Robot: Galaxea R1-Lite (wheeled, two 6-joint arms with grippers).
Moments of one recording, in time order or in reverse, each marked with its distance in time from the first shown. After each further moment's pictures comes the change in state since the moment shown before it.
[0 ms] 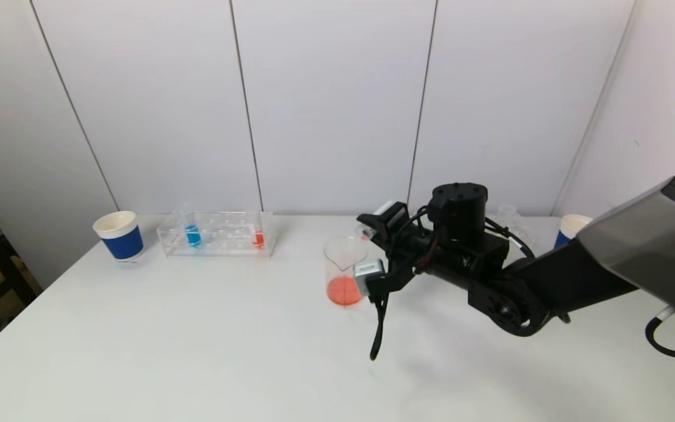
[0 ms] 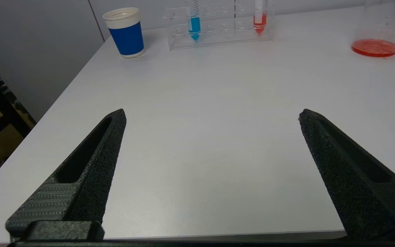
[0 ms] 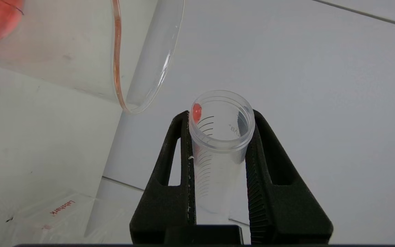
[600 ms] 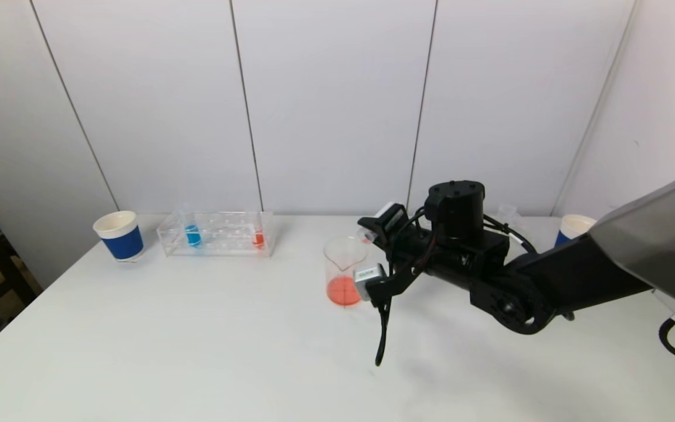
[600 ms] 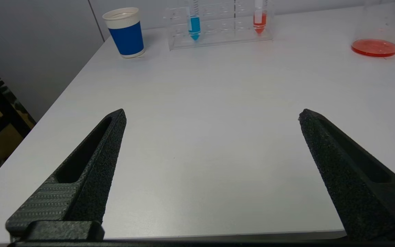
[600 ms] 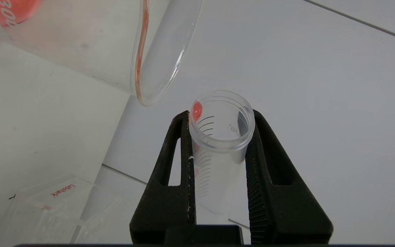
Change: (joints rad) left arm 0.000 0.000 0.000 0.000 0.000 0.000; right arm 0.013 -0.028 -0.012 0.094 -0.038 -0.070
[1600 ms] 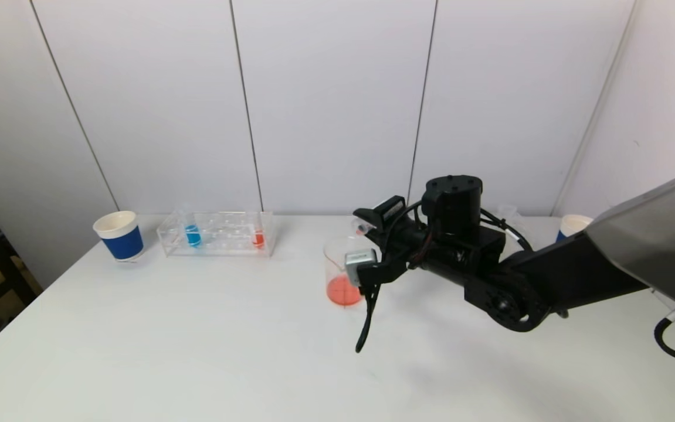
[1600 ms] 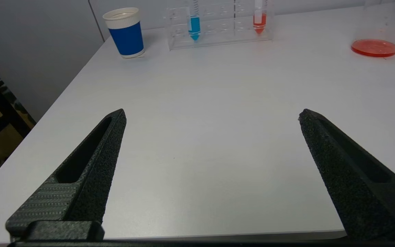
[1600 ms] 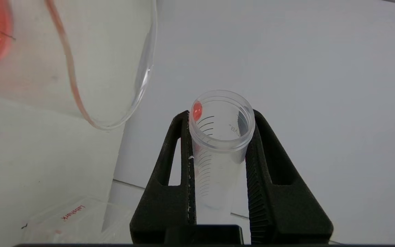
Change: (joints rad) left arm 0.000 0.000 0.000 0.000 0.000 0.000; right arm 0.015 0.006 -0.029 -0.035 -0.006 0.188
